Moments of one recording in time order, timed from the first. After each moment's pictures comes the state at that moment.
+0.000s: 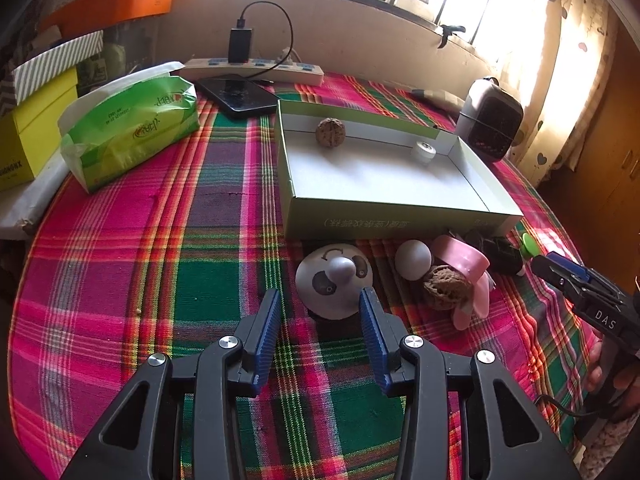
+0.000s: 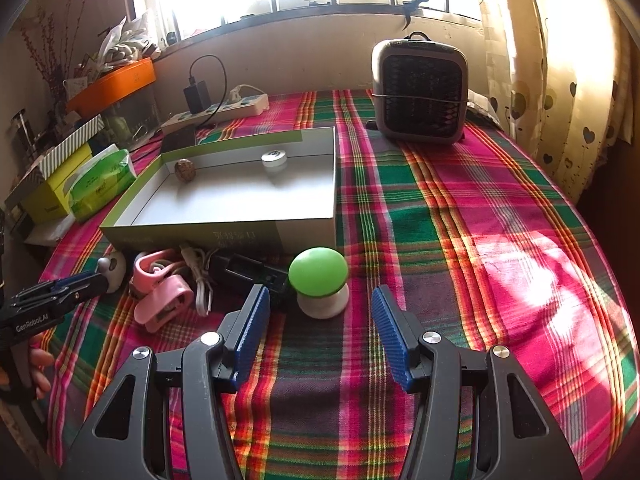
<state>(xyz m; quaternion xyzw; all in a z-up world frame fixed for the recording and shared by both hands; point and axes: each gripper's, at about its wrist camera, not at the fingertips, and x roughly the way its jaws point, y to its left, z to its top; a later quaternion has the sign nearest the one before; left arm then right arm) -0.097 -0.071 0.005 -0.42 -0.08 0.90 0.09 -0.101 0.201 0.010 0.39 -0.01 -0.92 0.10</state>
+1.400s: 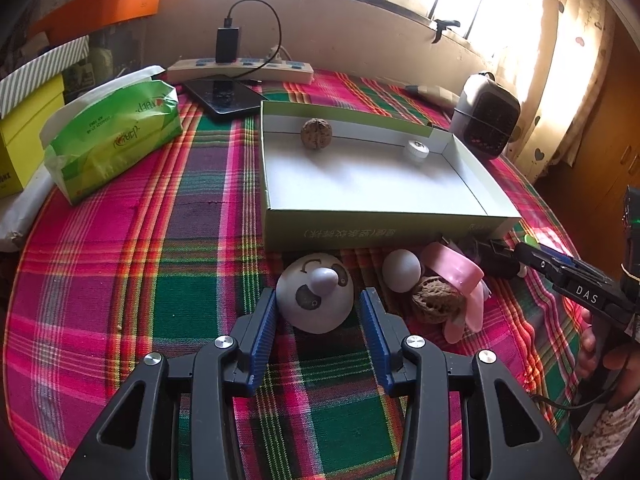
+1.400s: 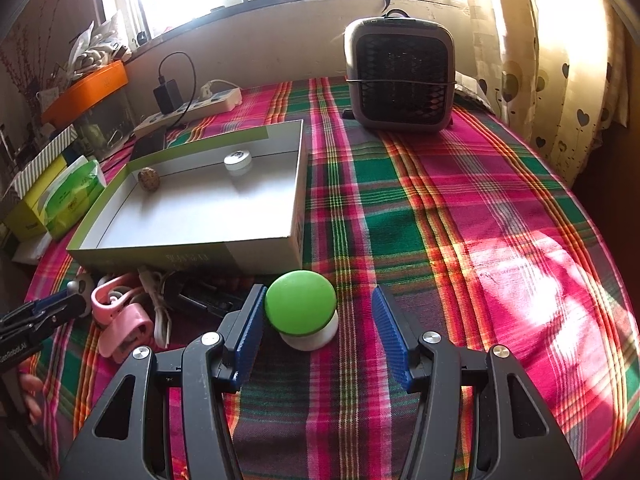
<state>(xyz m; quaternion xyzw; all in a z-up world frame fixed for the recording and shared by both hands) -0.111 -0.059 0.004 -0.42 -0.07 0.90 0.10 -0.132 0.214 0.002 0.41 -0.02 -0.91 0.08</state>
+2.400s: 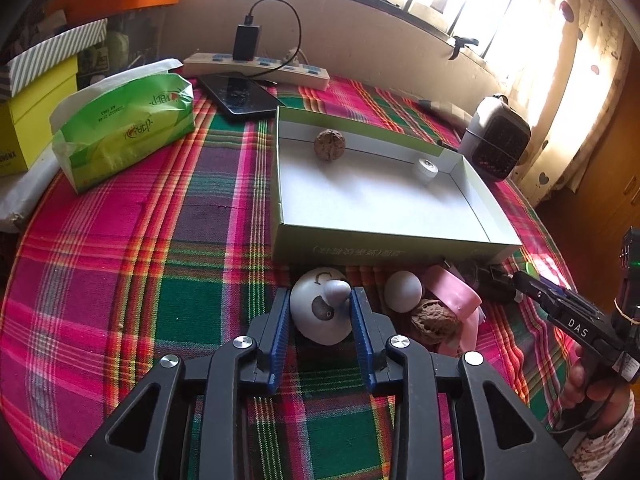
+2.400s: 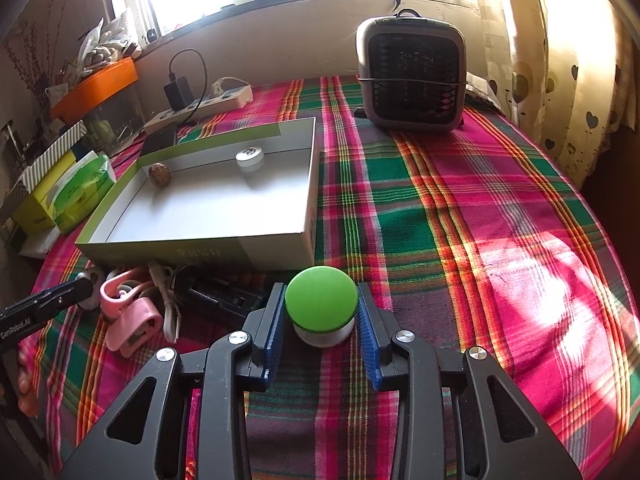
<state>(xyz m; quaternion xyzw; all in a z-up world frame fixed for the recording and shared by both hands) -0.112 -0.067 0.010 -0.42 -0.12 0.90 0.08 -0.131 0.212 0.002 0.41 -0.03 -0.91 0.09</state>
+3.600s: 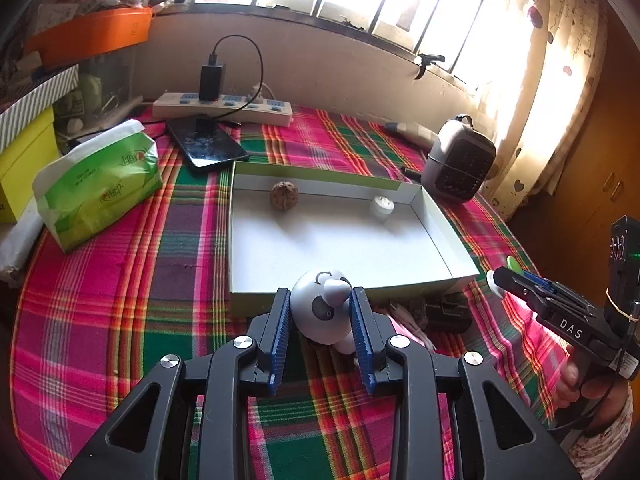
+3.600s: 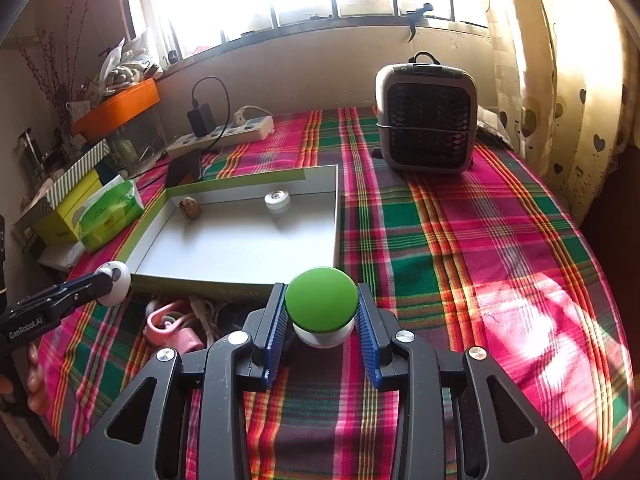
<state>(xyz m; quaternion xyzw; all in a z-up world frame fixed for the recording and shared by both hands) -0.121 -0.051 0.050 -0.38 -0.11 0.91 0.12 -0.132 0.206 0.043 0.38 -0.03 -0.92 0.12</state>
